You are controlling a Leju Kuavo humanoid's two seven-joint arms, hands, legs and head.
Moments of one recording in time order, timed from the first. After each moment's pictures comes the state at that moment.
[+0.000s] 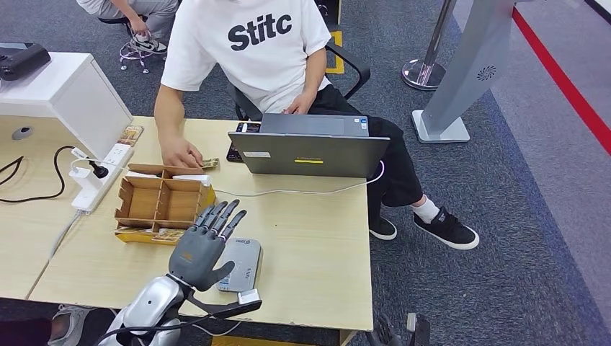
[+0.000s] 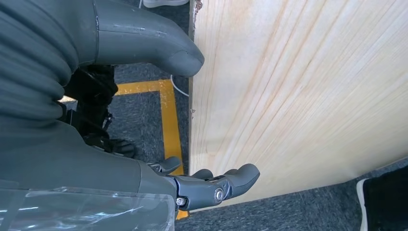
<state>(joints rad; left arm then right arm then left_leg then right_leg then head) -0.02 0.09 -0.32 -1.49 -1.43 0.32 -0.14 -0.18 0.27 -0.52 -0.24 0.17 0.19 -0.53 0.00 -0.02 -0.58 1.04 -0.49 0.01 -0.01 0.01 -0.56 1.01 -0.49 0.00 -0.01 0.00</state>
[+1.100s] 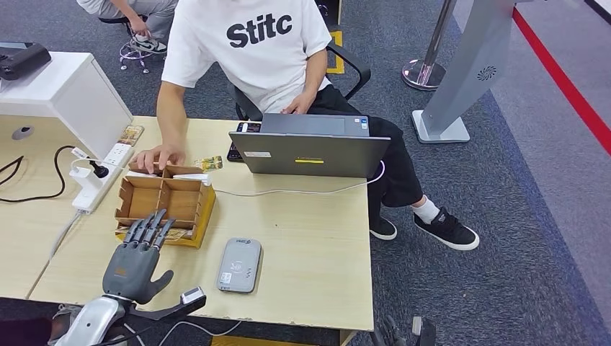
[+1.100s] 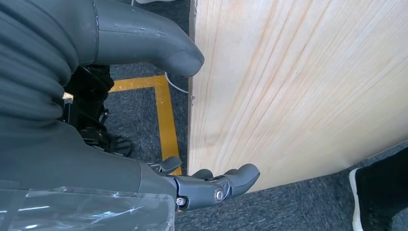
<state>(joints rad) 0.13 0.19 -0.06 -1.50 -1.39 0.41 -0.13 -0.17 0.26 -0.53 -0.24 0.15 0.19 -0.55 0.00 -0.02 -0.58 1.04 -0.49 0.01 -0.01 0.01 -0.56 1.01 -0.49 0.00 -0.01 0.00</state>
